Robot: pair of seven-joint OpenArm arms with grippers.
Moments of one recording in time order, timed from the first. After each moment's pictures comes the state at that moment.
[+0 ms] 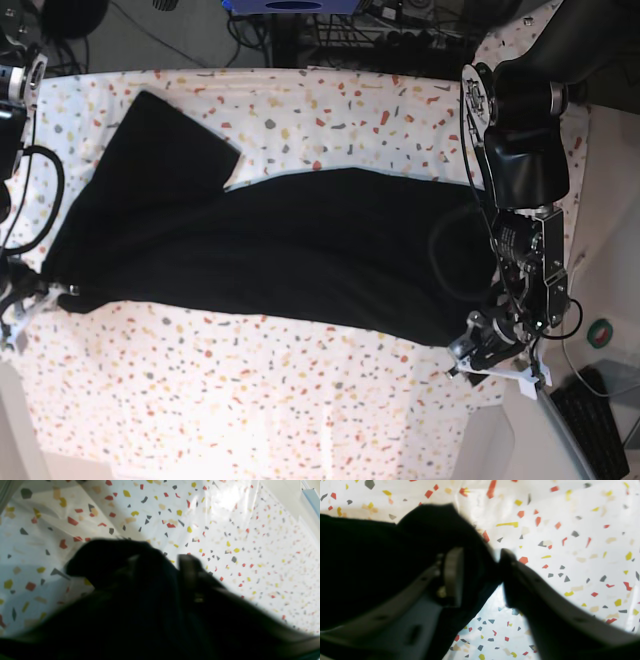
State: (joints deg) left arm -24.4 -8.3 -12.5 60.9 -22.4 7.8 35.7; right arm 18.2 21.6 13.8 62.5 17.0 16.9 -57.9
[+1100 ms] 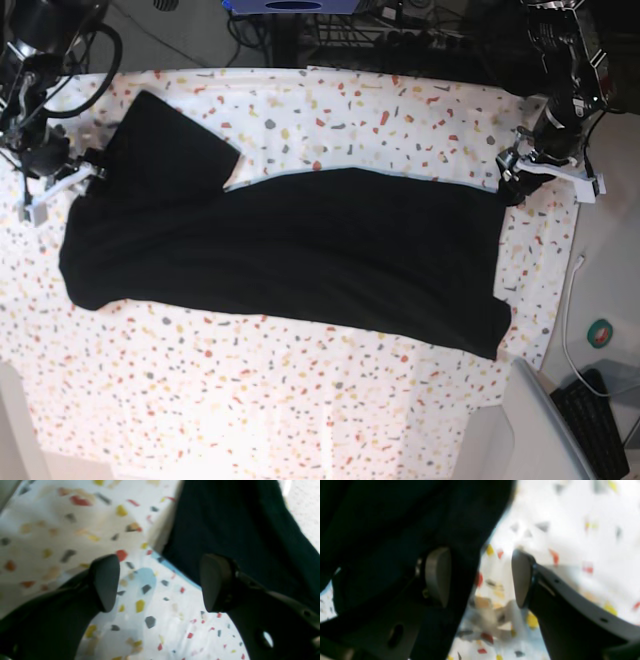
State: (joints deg) left arm 16.6 -10.8 -31.4 81.7 -36.6 -15.1 32.9; right arm -4.8 6.0 34.8 69.8 17.2 29.6 -46.5
